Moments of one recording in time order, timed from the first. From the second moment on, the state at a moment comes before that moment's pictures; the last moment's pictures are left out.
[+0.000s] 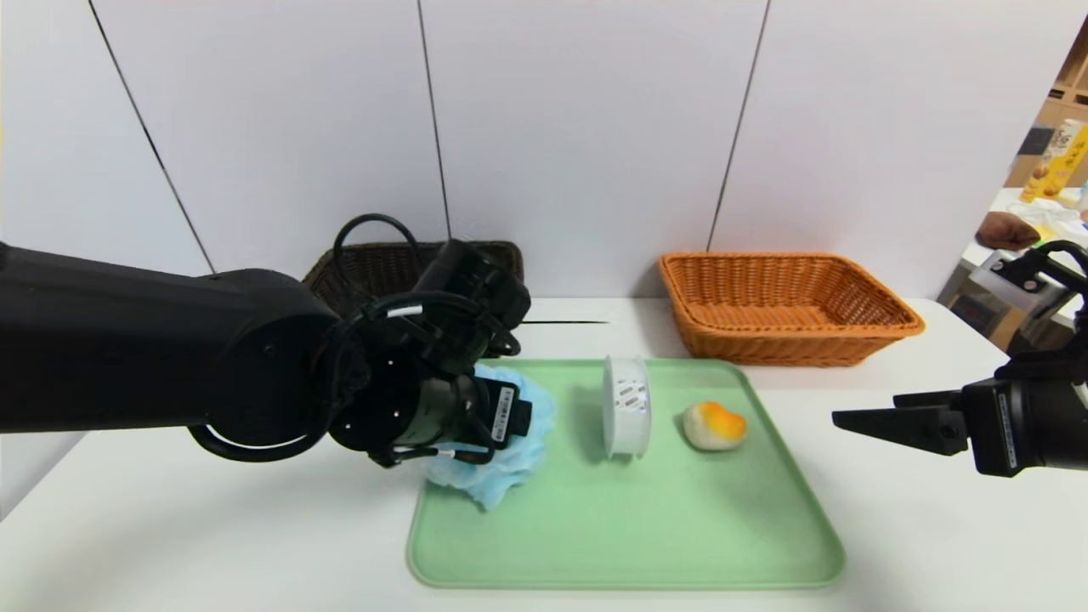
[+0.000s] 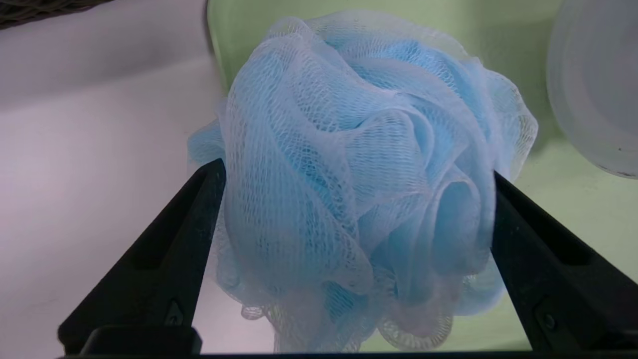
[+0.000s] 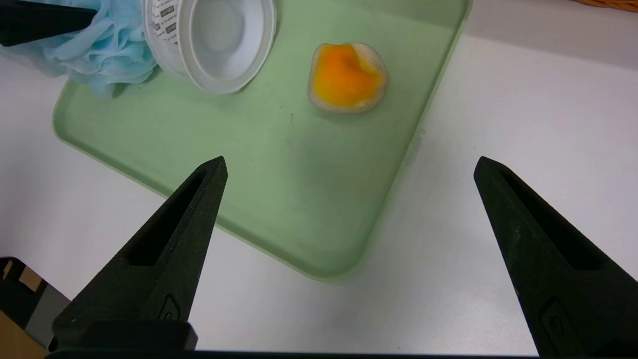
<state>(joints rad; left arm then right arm) -0.76 1.81 -1.25 0.28 0.35 -0.40 0.09 1.29 -0.82 0.21 0.42 -0.03</state>
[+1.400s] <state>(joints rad) -0.76 1.84 -1.23 0.23 0.35 -0.40 0.08 1.28 -0.82 0.21 0.42 -0.03</state>
